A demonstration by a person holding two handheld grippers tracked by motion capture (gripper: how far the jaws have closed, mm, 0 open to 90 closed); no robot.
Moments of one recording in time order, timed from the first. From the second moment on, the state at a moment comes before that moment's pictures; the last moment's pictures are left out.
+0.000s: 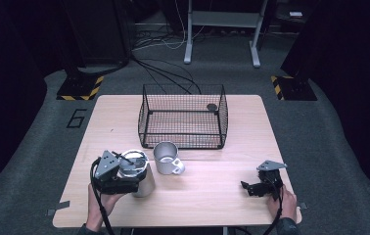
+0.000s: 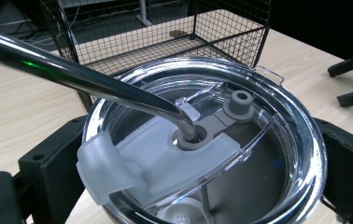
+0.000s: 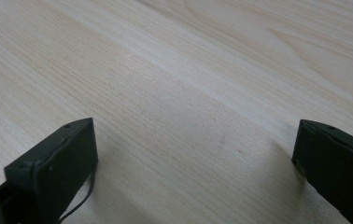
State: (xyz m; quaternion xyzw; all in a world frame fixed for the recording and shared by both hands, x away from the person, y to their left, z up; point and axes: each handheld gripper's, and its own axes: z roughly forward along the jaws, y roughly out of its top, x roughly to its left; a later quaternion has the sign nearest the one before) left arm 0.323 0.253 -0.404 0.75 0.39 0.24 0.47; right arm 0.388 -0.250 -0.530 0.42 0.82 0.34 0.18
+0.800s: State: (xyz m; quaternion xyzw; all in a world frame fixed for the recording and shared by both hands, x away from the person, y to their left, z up) left arm 0.332 0.252 -0.347 0.75 0.36 0.27 0.49; right arm 0.388 -0.250 -0.530 0.42 0.82 0.34 0.18
